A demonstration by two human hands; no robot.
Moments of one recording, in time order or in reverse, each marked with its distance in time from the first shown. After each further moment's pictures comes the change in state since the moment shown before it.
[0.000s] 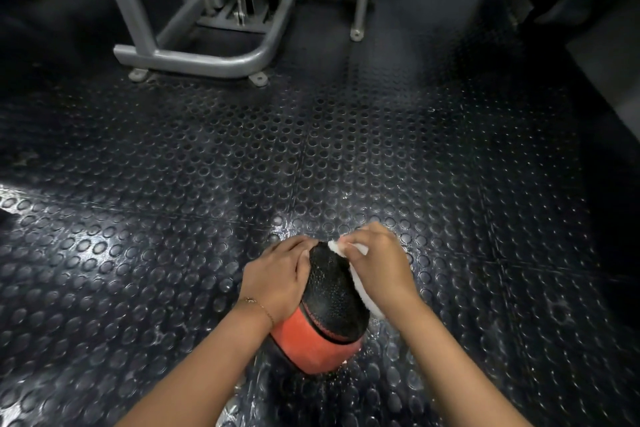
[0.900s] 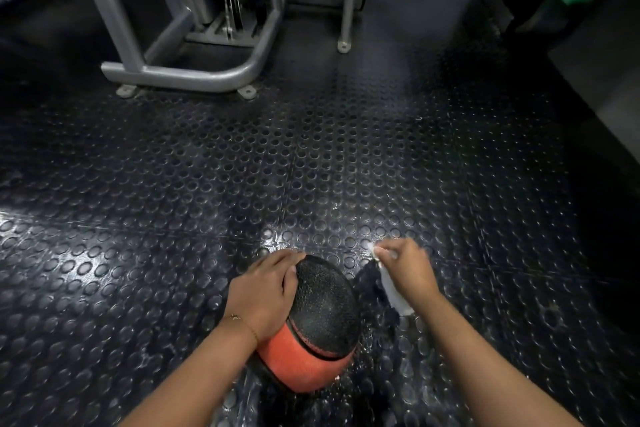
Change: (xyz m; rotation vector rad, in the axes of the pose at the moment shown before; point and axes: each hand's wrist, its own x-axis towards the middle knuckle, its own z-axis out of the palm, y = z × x) left_hand 0.004 -0.004 0.005 0.018 0.001 0.008; right_hand 0.035 0.088 -0.017 -0.110 0.020 0.161
